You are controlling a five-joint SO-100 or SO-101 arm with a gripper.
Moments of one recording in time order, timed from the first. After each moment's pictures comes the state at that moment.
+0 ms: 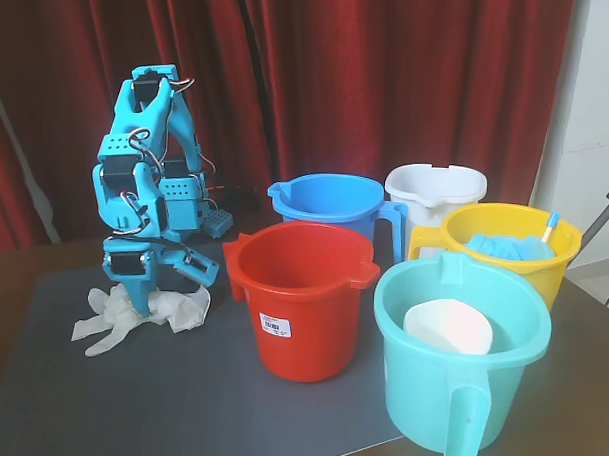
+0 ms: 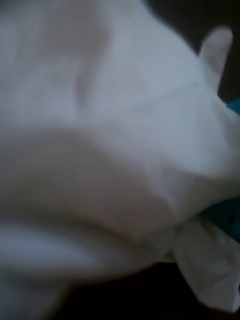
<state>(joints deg) 20.5 83.0 122.7 47.5 -0.4</state>
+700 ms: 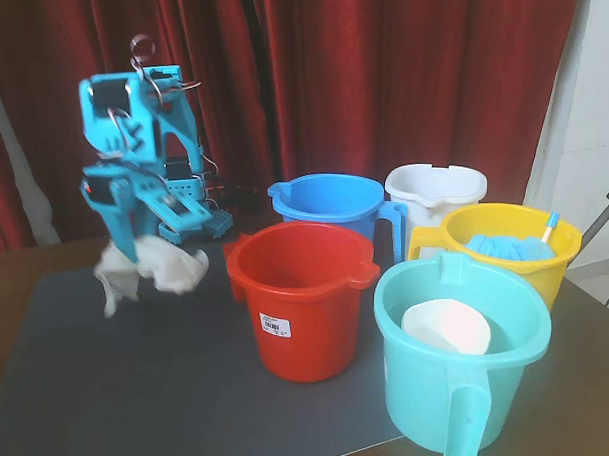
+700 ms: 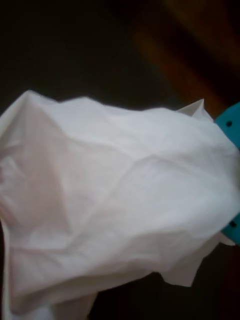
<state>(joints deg) 15.3 87.6 83.9 82.2 27.2</state>
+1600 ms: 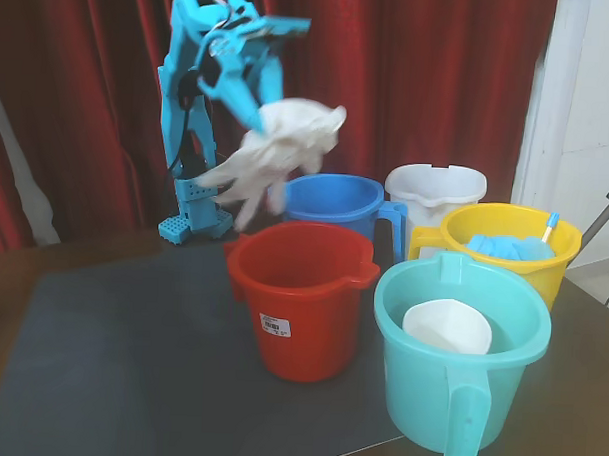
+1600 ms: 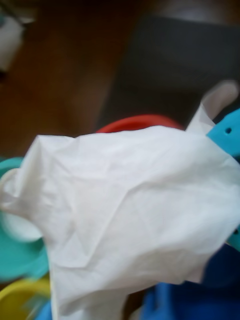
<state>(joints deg) -17.8 87.3 51.1 79.0 81.7</state>
